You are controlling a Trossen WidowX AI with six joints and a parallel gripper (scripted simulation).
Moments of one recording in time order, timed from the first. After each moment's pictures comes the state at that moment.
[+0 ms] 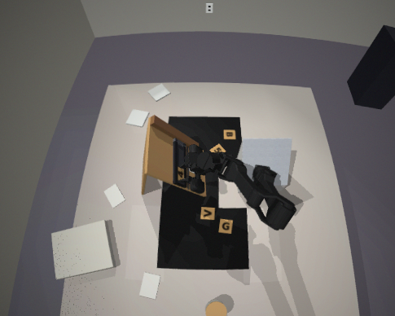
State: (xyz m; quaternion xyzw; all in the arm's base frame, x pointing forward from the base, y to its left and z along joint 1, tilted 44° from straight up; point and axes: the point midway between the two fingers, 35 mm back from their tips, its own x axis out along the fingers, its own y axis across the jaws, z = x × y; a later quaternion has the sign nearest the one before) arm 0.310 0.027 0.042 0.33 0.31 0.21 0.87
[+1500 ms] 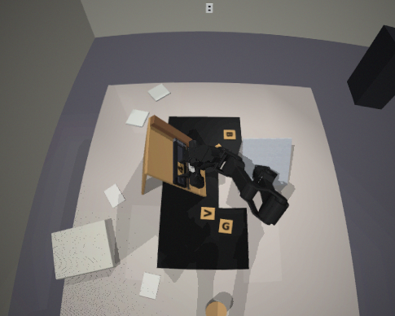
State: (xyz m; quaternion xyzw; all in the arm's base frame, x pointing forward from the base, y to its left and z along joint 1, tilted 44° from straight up) arm 0.314 0.013 0.027 0.33 0.31 0.21 0.87
